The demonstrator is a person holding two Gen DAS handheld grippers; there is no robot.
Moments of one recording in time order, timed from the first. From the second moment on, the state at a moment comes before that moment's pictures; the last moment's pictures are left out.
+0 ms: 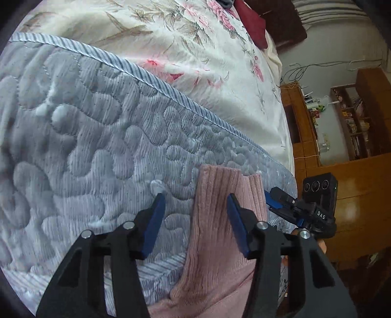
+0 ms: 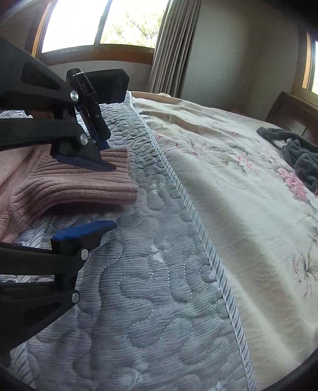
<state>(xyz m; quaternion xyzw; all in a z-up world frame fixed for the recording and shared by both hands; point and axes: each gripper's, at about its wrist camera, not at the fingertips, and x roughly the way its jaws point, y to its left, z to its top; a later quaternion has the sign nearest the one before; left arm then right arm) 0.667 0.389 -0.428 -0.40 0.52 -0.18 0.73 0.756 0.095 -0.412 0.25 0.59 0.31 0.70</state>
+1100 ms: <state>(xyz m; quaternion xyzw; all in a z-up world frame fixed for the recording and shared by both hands) 0.442 0.365 -0.370 -0.33 0.51 -0.27 0.75 0.503 0.079 -0.337 -0.05 0.54 0.45 0.71</state>
